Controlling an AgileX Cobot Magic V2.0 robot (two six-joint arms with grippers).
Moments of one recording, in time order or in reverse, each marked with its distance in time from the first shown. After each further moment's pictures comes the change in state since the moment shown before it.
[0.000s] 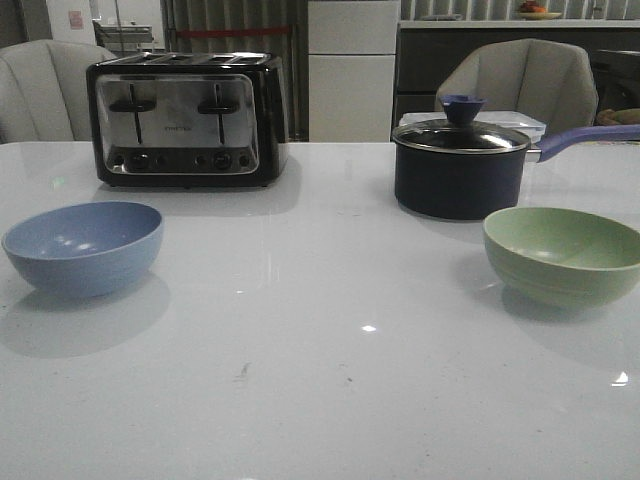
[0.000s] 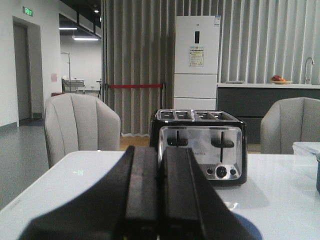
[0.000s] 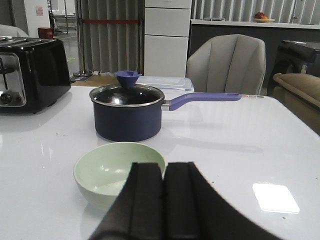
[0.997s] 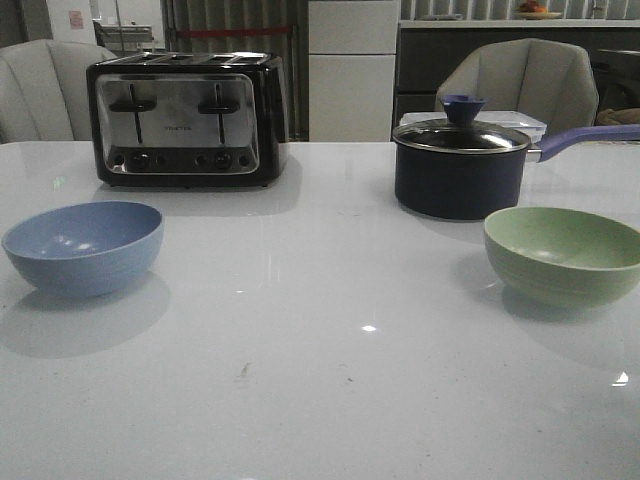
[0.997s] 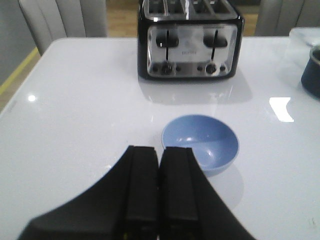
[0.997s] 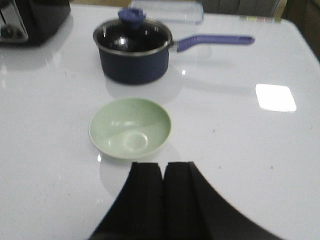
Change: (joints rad) left arm 0.000 0.438 -0.604 0.010 0.773 0.000; right arm 0.000 0.468 -0.600 0.000 0.625 0.000
